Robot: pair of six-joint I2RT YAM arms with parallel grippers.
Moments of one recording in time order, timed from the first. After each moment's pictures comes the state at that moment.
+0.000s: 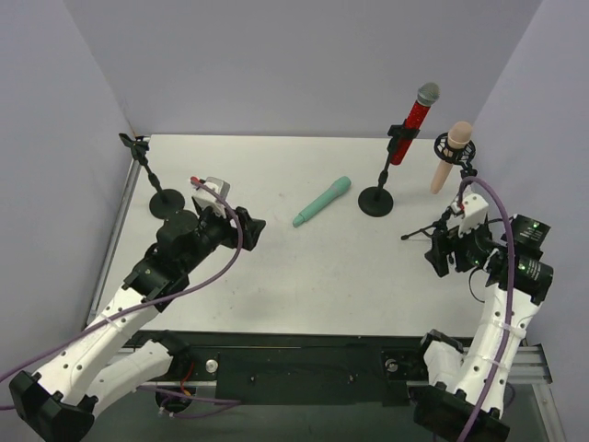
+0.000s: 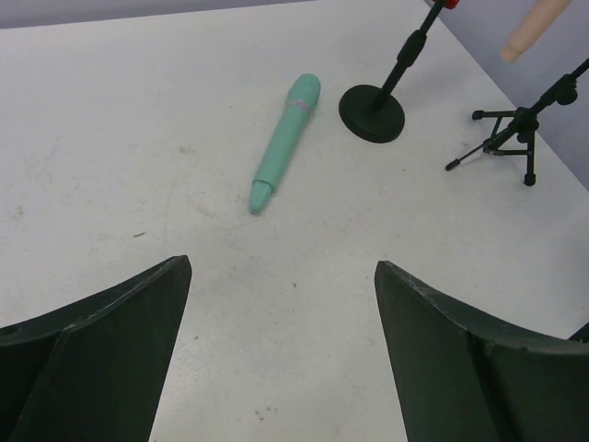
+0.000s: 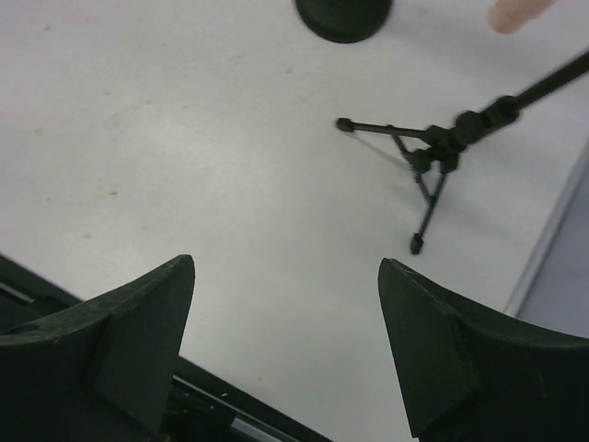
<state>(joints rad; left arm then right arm) -0.61 0.82 0.79 -0.14 -0.02 -0.27 -0.54 0.85 1.04 -1.05 -0.70 -0.76</state>
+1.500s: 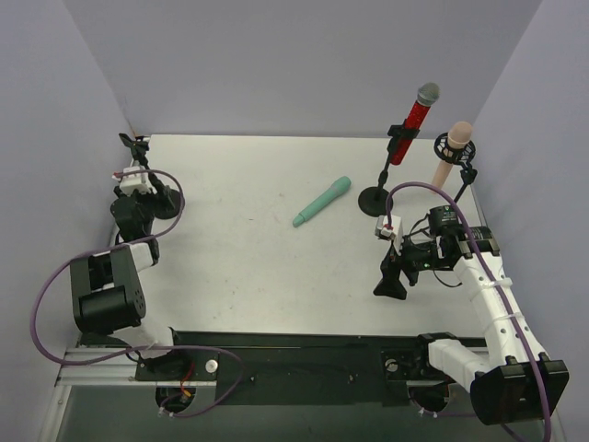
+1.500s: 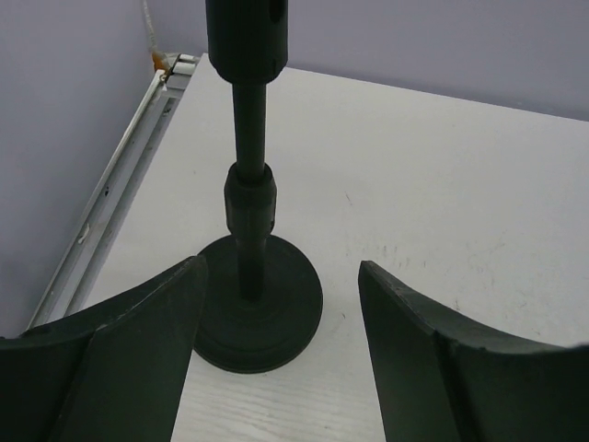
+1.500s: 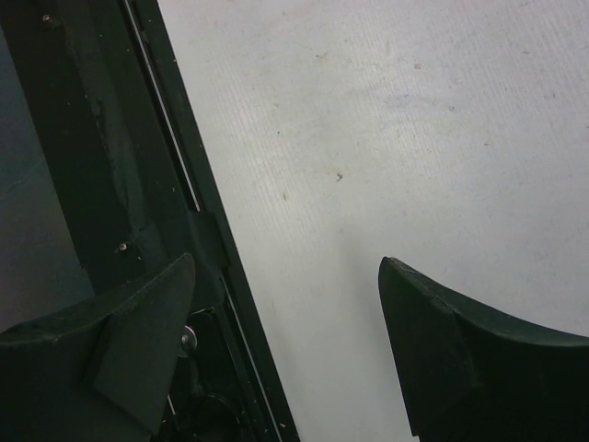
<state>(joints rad) 0.26 1.55 0.61 0.85 0.16 -0.12 0.09 1.04 0.93 -1.18 -0.81 -0.92</state>
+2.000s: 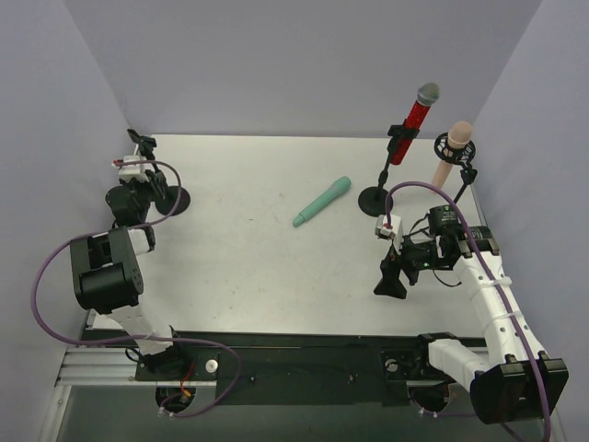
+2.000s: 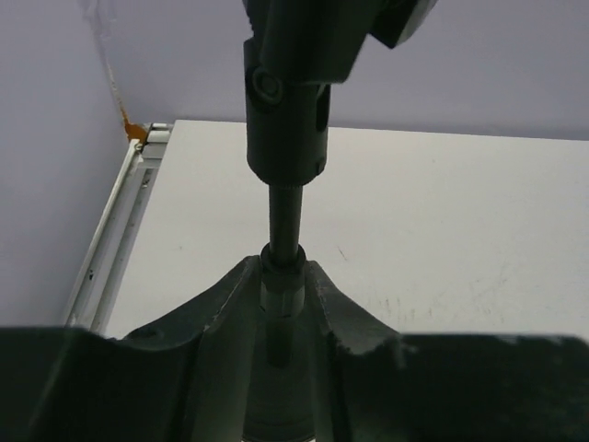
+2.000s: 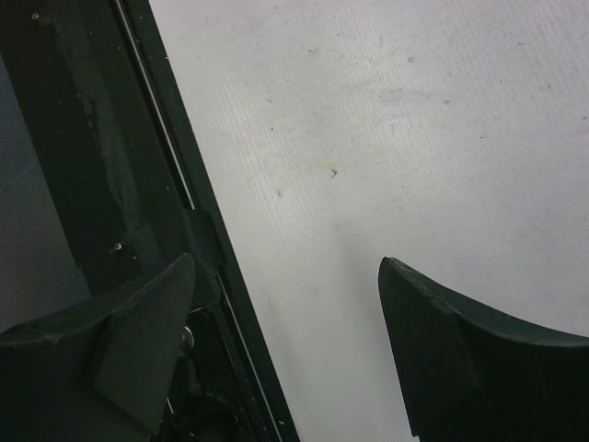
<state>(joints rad) 0.29 1.75 0.77 0.99 0.31 -0.08 0.09 1.04 0.93 -1.17 -0.80 -0.91</state>
